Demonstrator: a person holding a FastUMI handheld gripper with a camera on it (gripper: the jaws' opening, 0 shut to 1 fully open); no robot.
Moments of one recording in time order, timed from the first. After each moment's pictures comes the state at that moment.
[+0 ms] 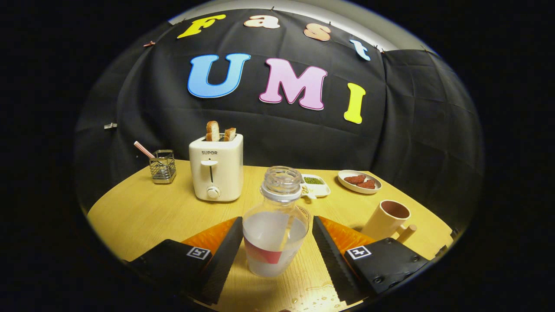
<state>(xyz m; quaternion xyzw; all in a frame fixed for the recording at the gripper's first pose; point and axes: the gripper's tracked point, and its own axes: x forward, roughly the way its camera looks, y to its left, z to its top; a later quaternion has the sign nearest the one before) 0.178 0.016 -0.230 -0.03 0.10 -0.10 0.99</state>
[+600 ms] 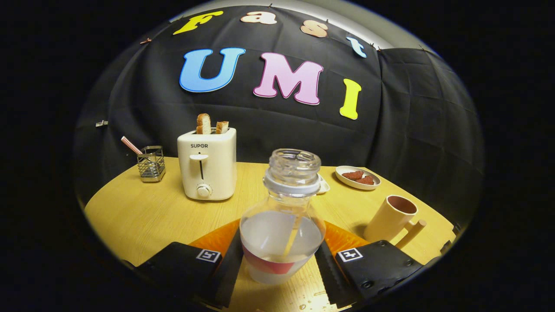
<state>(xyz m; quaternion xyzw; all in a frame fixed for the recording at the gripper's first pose) 0.192 0.013 -0.240 -0.02 0.11 -0.12 0.99</state>
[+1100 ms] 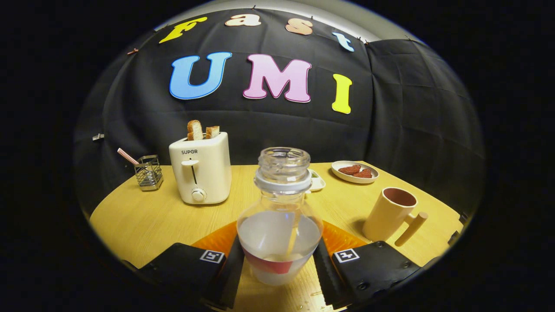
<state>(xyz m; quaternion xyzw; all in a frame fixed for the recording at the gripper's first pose) 0.187 -0.003 -0.238 0.00 0.09 -0.13 0.99</state>
